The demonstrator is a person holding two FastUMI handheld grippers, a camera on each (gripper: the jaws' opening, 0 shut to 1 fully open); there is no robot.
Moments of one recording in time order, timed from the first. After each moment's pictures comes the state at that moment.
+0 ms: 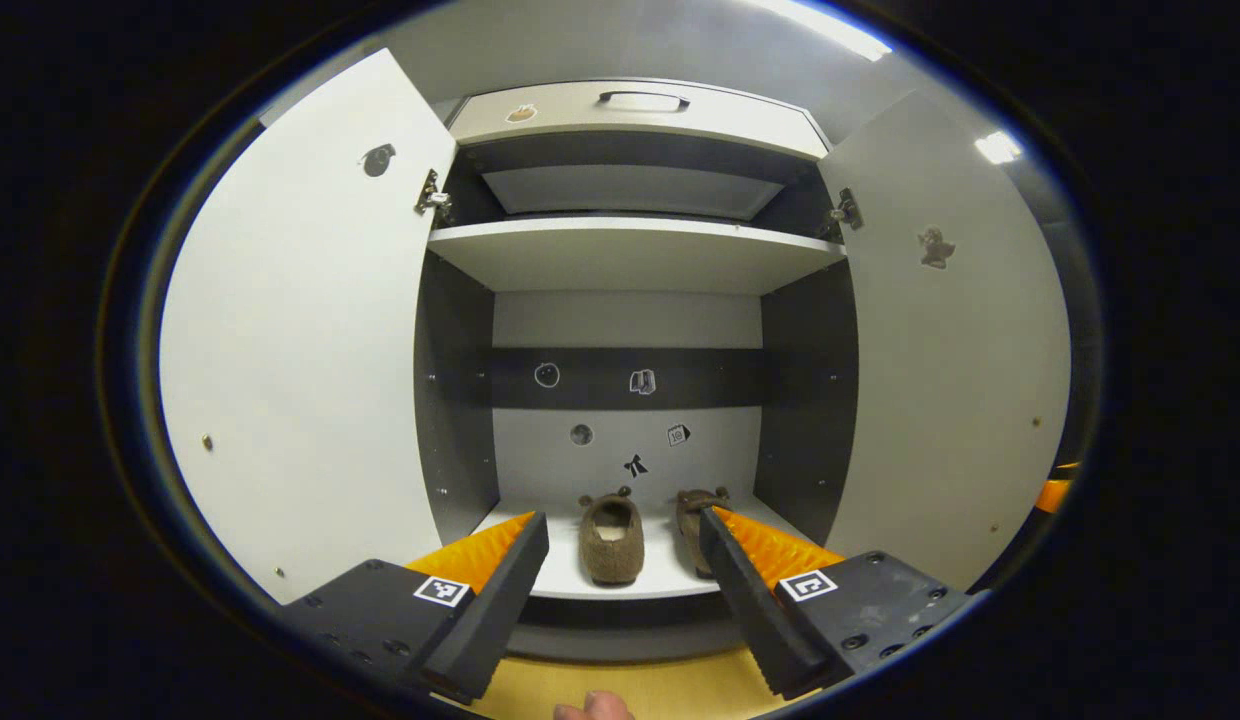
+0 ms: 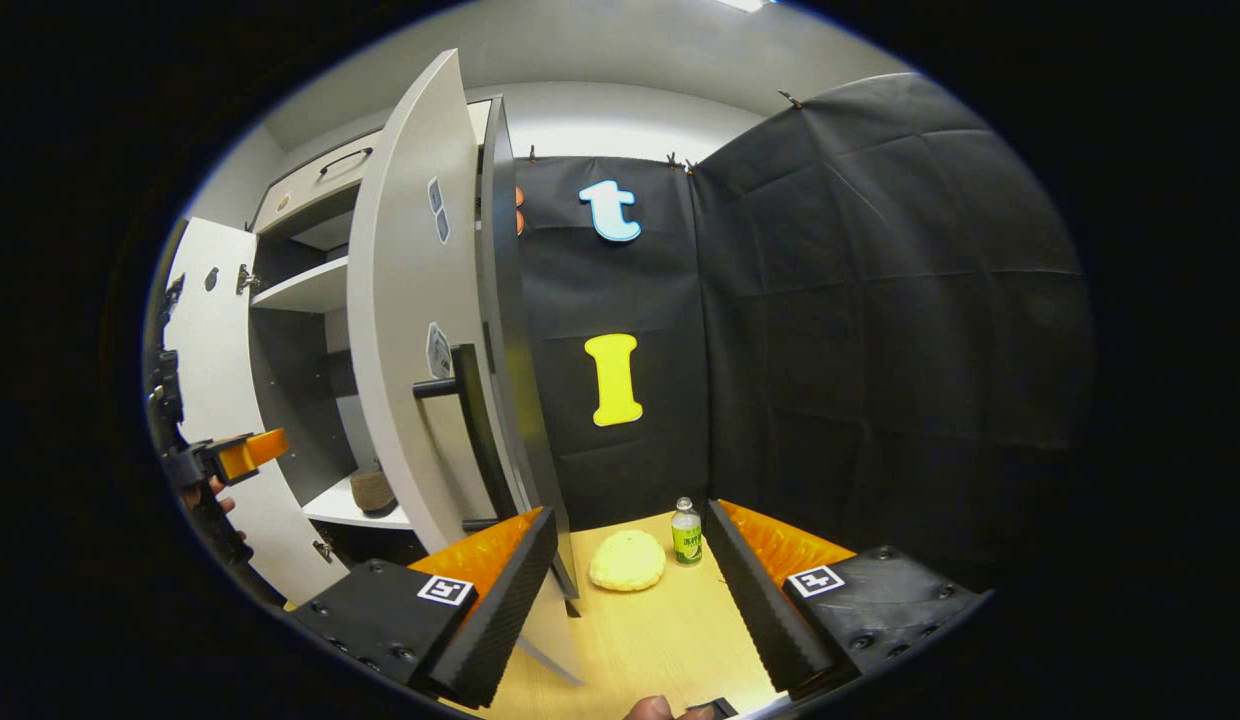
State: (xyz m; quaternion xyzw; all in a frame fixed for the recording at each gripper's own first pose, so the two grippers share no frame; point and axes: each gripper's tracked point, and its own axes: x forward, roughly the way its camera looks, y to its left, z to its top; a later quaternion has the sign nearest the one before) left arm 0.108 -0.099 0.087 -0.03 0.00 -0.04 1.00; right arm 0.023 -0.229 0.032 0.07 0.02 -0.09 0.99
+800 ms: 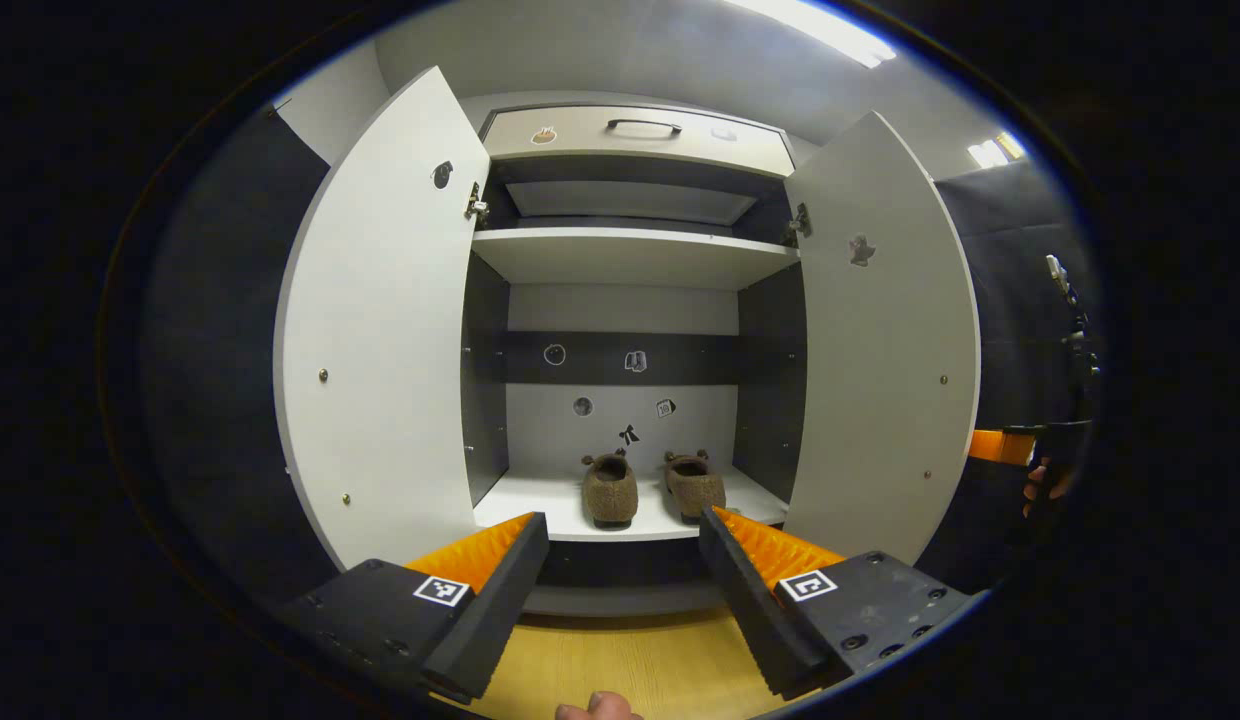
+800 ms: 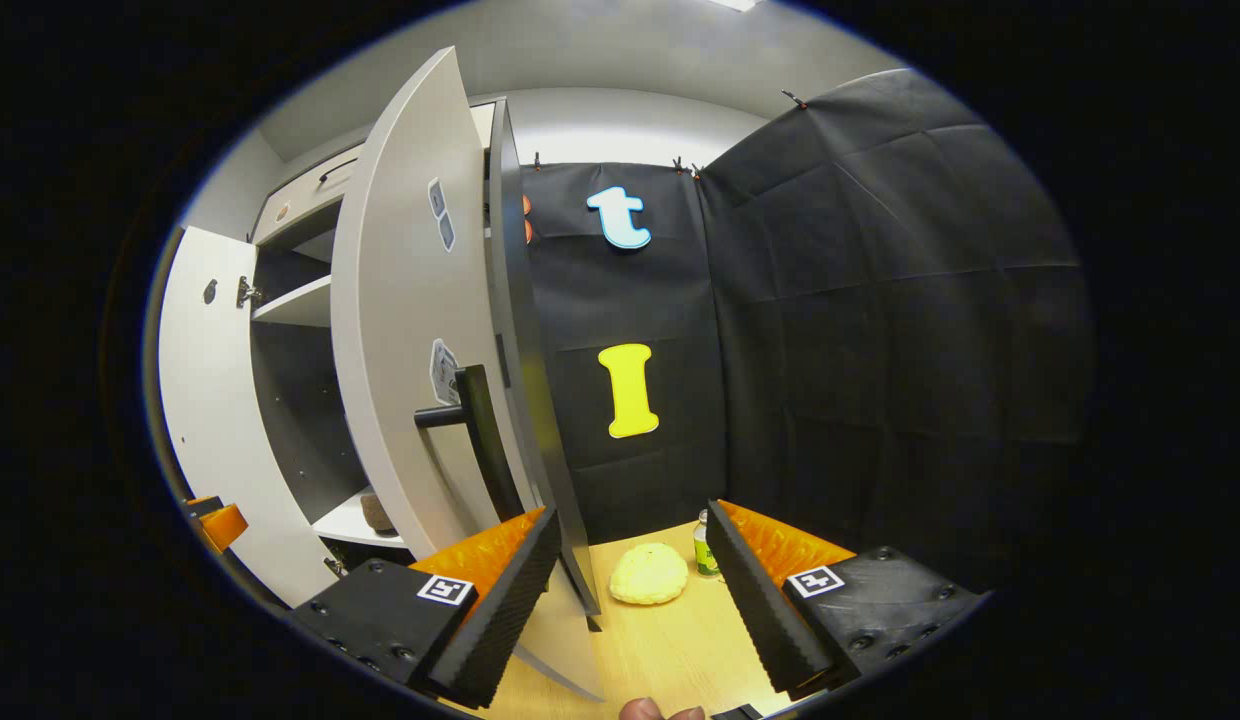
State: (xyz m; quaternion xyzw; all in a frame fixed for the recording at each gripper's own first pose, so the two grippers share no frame) left arm 0.022 -0.081 0.055 -0.02 0.01 -0.05 1.00; right arm 0.043 -0.207 0.041 0.08 0.01 -0.08 0.99
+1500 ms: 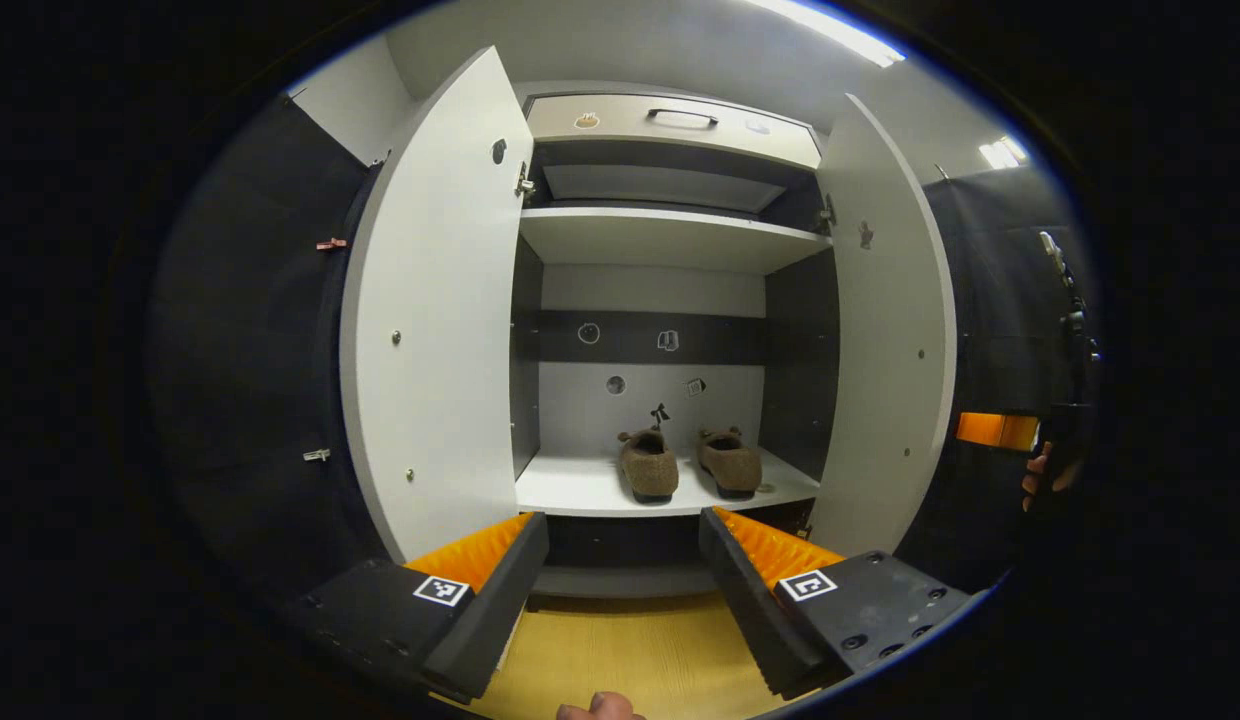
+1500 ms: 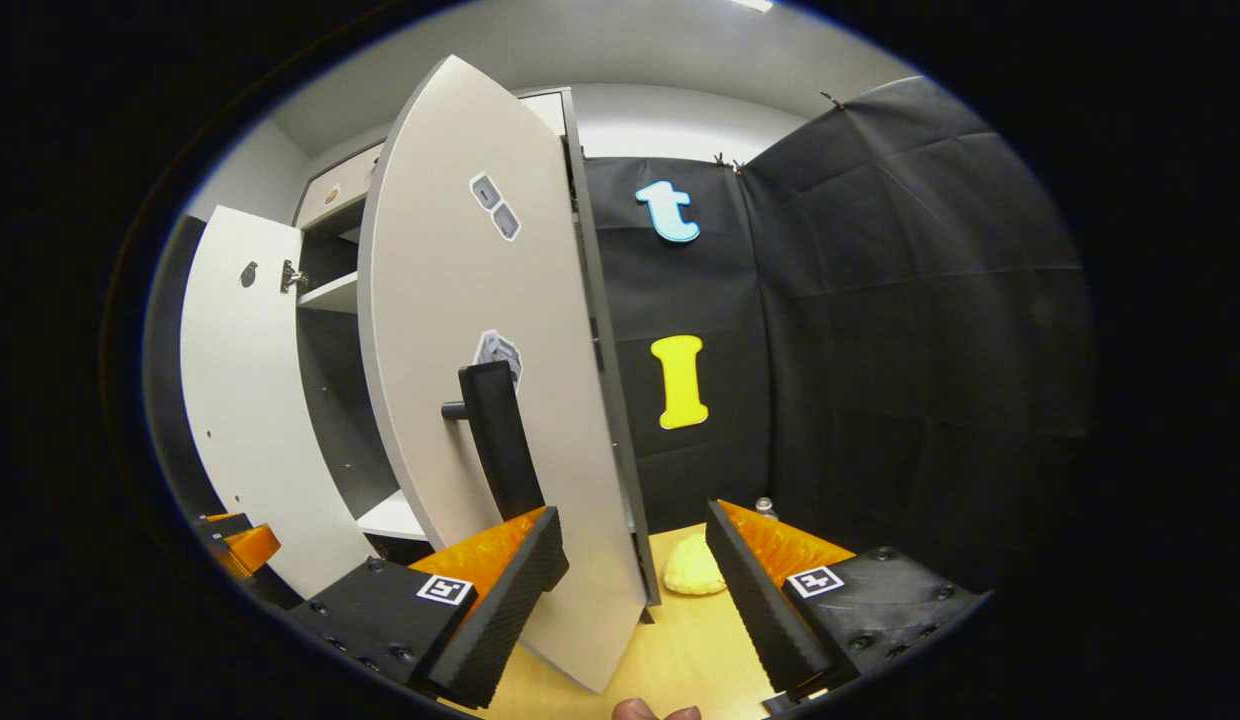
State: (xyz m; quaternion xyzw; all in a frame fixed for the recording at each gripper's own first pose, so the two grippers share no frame) left arm 0.008 -0.026 0.030 -0.02 0.03 -0.03 1.00; right arm 0.042 -0.110 0.038 0.09 0.02 -0.02 1.00
